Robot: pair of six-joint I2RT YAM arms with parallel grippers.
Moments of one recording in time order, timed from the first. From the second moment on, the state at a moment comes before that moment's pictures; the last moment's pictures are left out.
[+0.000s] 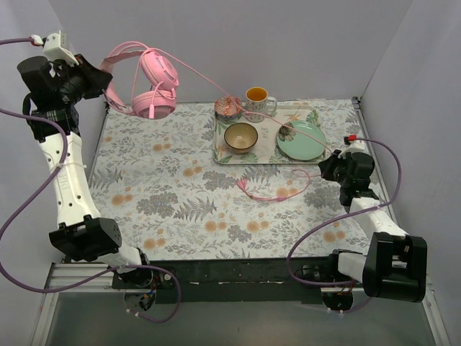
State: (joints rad) left arm 0.32 1.50 1.89 -0.52 0.57 -0.25; right arm -0.04 1.18 0.52 0.26 -0.27 0.23
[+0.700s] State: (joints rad) left arm 0.43 1.51 1.90 -0.41 0.71 -0.46; right arm -0.23 1.14 0.43 0.22 -0.36 0.34
